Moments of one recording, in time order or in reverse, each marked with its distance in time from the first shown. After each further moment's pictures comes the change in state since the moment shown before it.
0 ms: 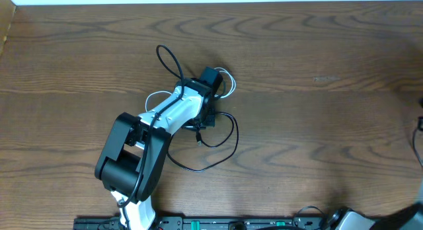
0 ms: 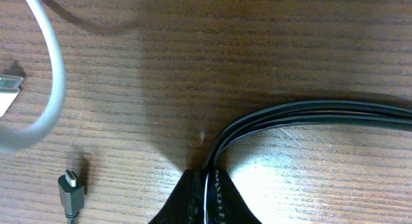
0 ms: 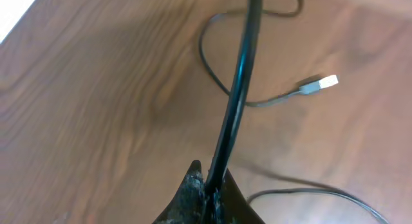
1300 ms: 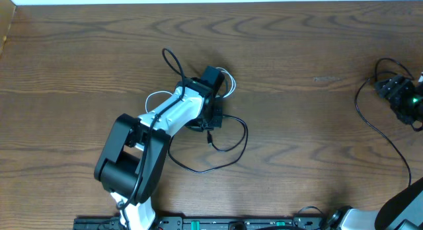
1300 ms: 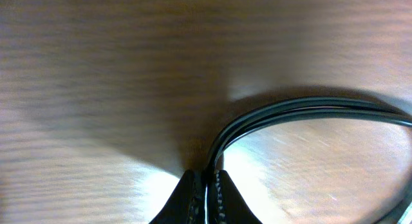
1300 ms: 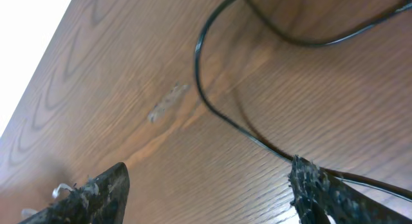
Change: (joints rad) left arm -0.010 -0.021 -0.002 0.042 0.195 0.079; right arm 0.004 0.138 0.001 -0.074 -0.663 -0.169
